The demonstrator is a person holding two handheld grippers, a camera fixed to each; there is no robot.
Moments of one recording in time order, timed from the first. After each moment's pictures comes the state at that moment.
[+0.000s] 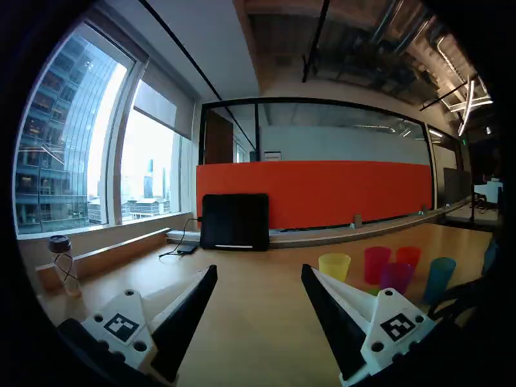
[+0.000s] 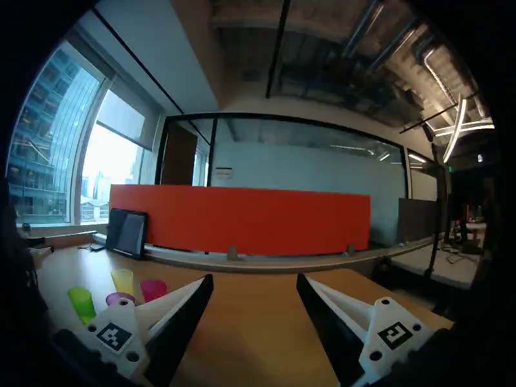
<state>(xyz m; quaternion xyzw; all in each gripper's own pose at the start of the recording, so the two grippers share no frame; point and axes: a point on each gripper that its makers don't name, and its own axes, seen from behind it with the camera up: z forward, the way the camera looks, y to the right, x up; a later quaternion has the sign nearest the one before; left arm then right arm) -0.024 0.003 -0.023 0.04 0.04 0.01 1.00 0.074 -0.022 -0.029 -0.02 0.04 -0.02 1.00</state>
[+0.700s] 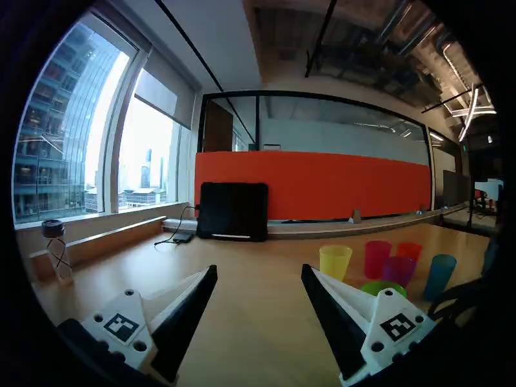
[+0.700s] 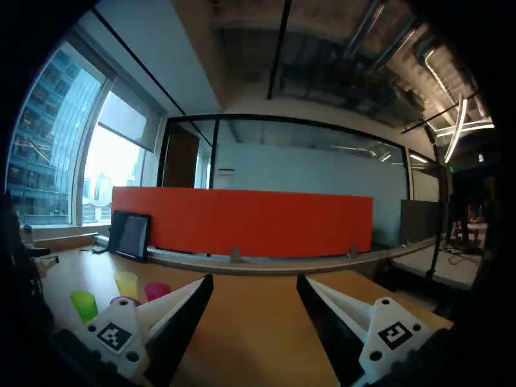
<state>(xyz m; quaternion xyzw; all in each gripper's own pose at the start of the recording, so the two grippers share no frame) -0.043 0.002 -0.013 0.03 0.02 0.00 1.00 0.079 -0.031 -0.028 -0.01 0.05 -0.02 1.00</state>
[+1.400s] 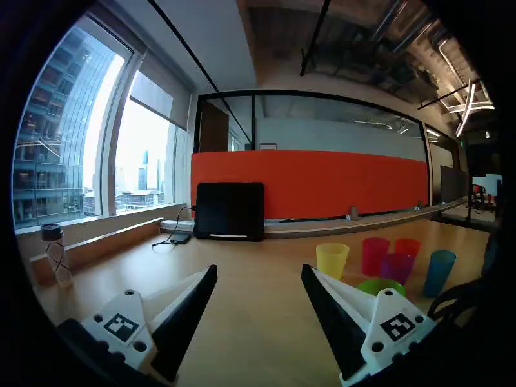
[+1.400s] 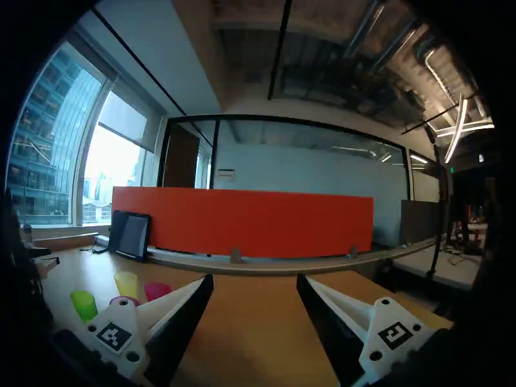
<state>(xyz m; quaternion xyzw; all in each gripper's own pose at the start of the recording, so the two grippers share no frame) -0.044 0.006 -0.013 0.03 0.02 0.01 1.00 0.080 -0.029 -0.026 -0.01 0.05 -0.03 1.00</state>
